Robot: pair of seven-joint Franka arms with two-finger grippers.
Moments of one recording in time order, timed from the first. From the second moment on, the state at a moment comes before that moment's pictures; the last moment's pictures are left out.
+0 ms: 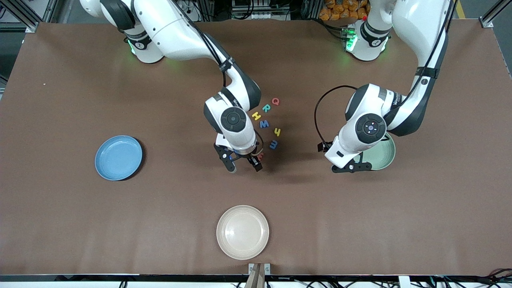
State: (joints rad) left arm -0.29 0.45 -0.14 -1.74 0.04 2.01 -0.49; right arm 0.76 0.86 -0.10 -1.30 0.19 2.22 1.63
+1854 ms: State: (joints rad) left arm -0.28 0.47 -0.14 -1.73 0.06 2.03 -0.49; right arm 0.89 0.89 -0.03 -1.29 0.10 2.09 0.75
